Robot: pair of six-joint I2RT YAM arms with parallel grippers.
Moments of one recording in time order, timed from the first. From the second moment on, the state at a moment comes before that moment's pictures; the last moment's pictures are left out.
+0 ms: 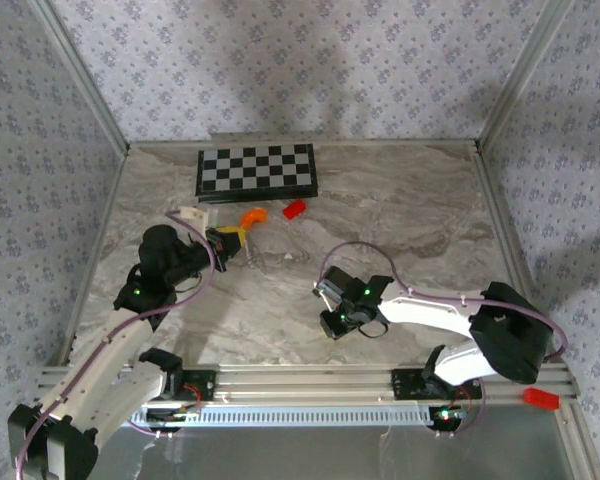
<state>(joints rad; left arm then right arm) -0.38 0.79 0.59 -0.04 0.43 -0.37 0.98 1.40 0.70 -0.53 -0.15 0.43</state>
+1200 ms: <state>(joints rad) -0.38 0.79 0.58 -0.03 0.43 -0.36 1.05 1.61 0.96 -0.88 0.01 0.35</state>
